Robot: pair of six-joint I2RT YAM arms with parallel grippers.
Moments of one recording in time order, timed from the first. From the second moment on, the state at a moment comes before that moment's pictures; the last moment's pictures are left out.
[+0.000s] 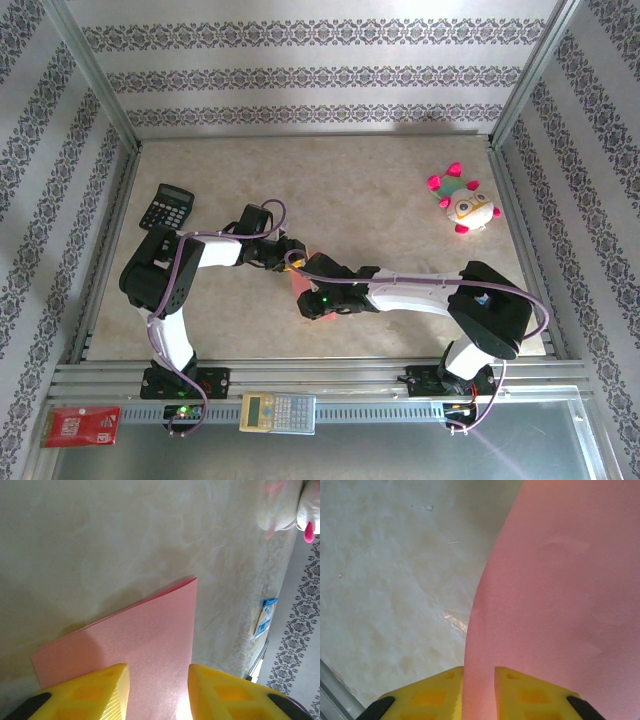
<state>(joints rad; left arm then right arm) -0.37 1.85 0.87 0.04 0.72 -0.79 1.00 1.61 0.84 -0.25 -0.16 0.62</state>
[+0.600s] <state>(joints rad) -0.38 1.89 0.92 0.01 0.73 -0.75 0.87 1.60 0.84 -0.24 -0.27 0.58</state>
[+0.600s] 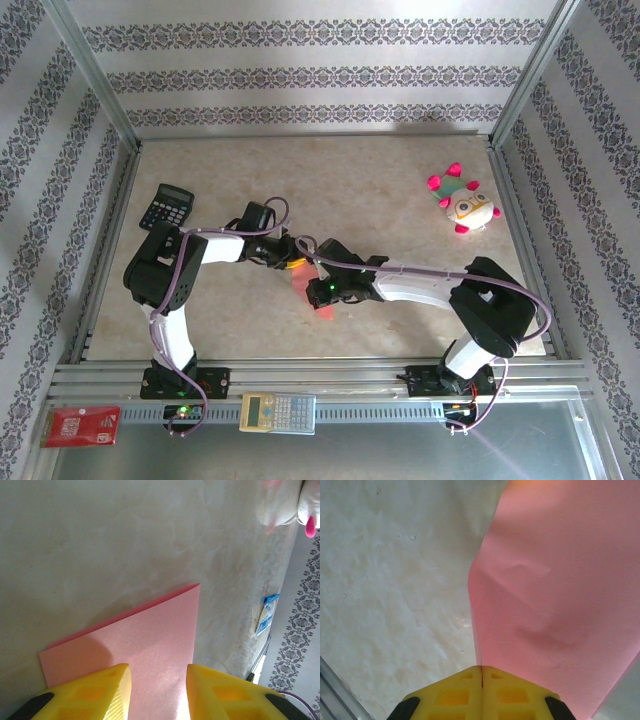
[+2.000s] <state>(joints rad) -0.38 1.90 0.94 -0.01 0.74 -0.71 0.67 1.69 0.78 -0.14 -0.48 0.53</state>
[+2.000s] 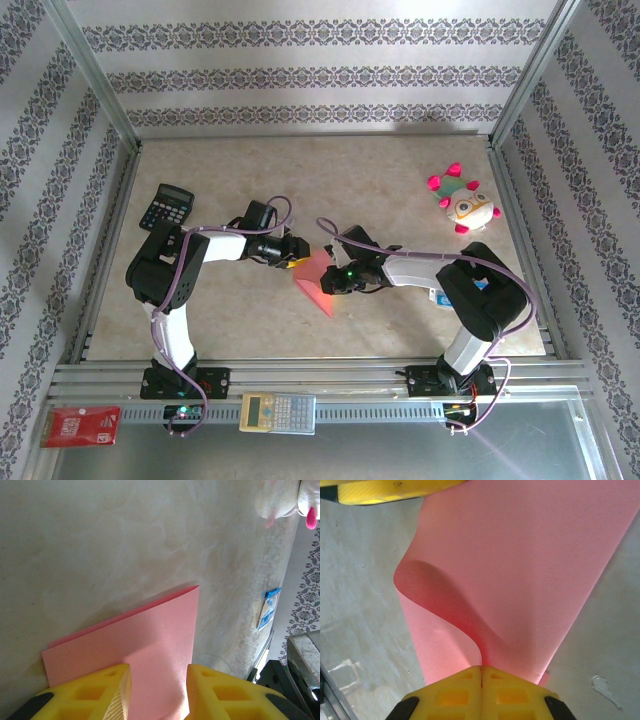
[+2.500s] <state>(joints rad) -0.38 1.90 0.94 -0.01 0.74 -0.71 0.67 1.71 0.78 -0.14 -0.48 0.52</state>
